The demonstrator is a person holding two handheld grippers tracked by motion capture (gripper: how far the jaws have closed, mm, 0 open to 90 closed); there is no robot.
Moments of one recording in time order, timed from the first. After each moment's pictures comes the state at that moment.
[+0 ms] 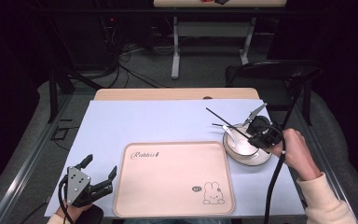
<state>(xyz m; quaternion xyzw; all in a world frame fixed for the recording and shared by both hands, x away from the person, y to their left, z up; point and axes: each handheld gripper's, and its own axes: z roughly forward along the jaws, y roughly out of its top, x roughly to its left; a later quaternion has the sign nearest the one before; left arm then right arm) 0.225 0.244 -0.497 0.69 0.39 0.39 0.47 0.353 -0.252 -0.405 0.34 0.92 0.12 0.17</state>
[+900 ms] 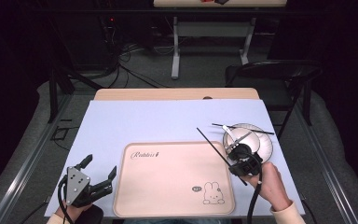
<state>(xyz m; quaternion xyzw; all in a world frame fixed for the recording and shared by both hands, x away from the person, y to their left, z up) 0.225 0.245 -0.497 0.69 0.39 0.39 0.47 0.308 -0.206 -0.468 0.44 0.88 0.16 0.09</state>
